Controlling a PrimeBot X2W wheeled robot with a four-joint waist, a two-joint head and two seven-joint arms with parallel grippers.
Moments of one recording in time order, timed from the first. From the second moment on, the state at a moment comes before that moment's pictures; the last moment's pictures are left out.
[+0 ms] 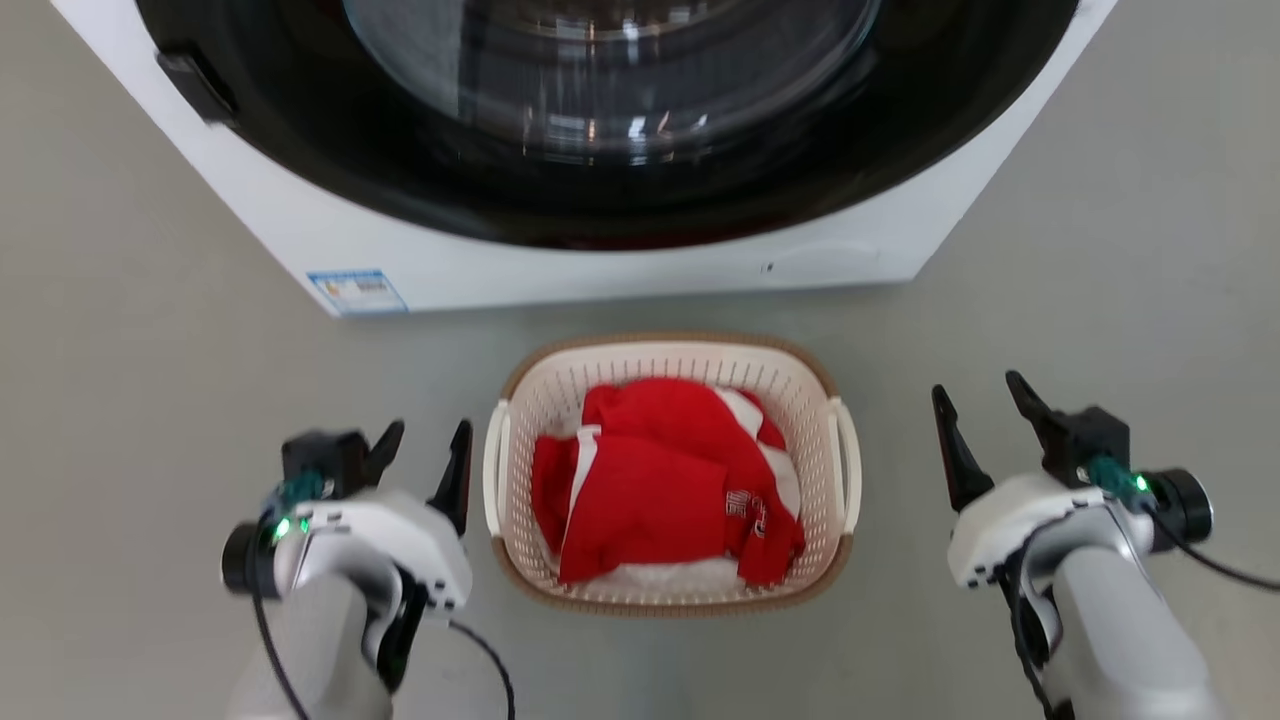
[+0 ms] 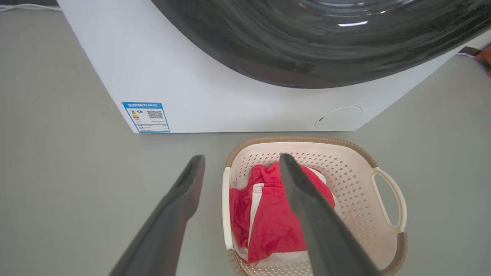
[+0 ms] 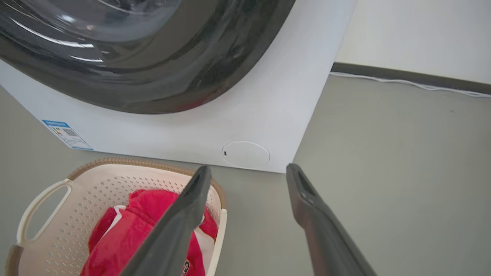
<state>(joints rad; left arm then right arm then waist) -0.44 0.07 -0.10 0.78 -0.26 -0.12 -0.22 -0.43 -0.06 -0.09 0.73 -0.11 0.12 -0.25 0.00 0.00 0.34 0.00</state>
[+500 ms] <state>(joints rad) -0.73 0.05 -0.22 1.10 -0.37 -0.12 -0.14 -0.70 -0.06 -0.02 1.06 -0.10 0.12 -0.21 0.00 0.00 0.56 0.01</state>
